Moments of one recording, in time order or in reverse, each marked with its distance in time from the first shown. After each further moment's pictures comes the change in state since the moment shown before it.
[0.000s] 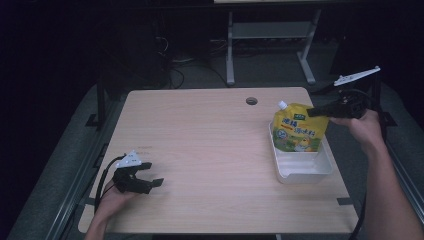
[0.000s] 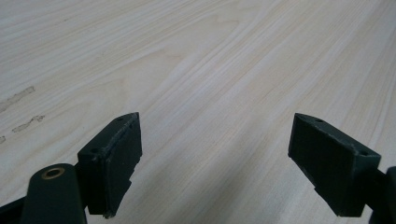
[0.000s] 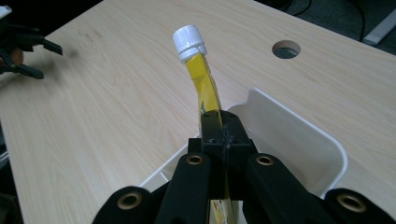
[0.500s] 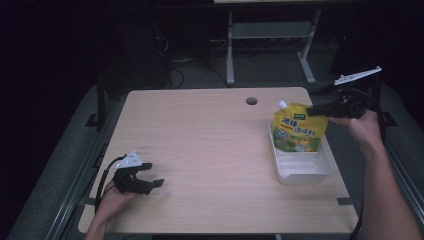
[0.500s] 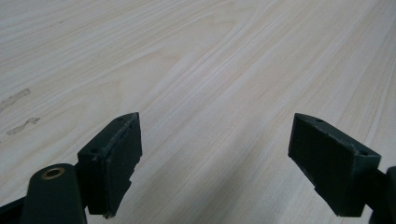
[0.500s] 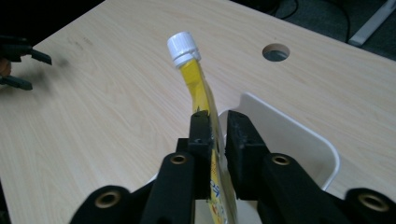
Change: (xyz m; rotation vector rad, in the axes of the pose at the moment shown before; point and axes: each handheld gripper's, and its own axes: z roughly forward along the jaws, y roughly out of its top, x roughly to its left) left arm -0.003 0.001 0.000 0.004 -0.005 0.006; right arm 0.002 0.000 -0.001 -0.021 -0.038 0.028
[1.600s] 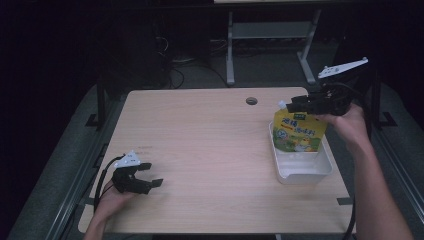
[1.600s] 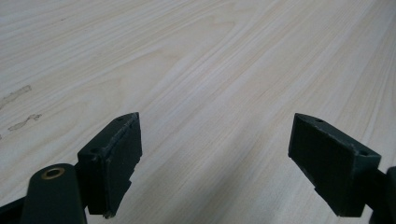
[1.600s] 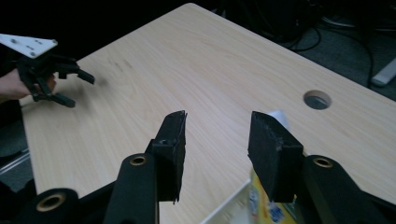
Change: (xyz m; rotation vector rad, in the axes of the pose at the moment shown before) left arm 0.003 -0.001 -0.003 -0.010 -0.009 -0.016; right arm 0.060 0.037 0.006 -0.067 0.063 -0.095
